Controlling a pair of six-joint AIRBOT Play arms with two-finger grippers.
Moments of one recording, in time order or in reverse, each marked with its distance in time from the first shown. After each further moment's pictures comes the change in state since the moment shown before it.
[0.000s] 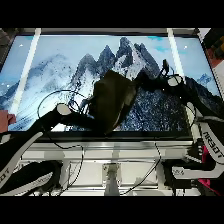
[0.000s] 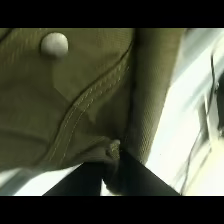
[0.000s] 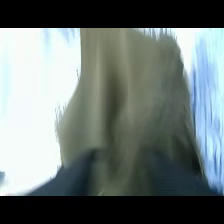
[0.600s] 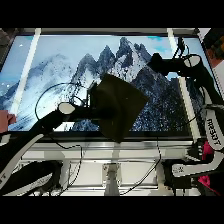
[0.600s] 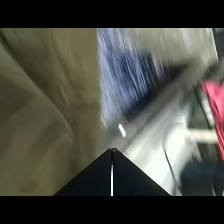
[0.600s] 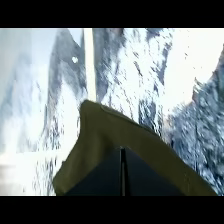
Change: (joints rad) left arm -0.032 0.045 0.090 -0.220 0.313 0.075; right arm -0.163 -0.084 0.333 -0.154 0.300 0.004
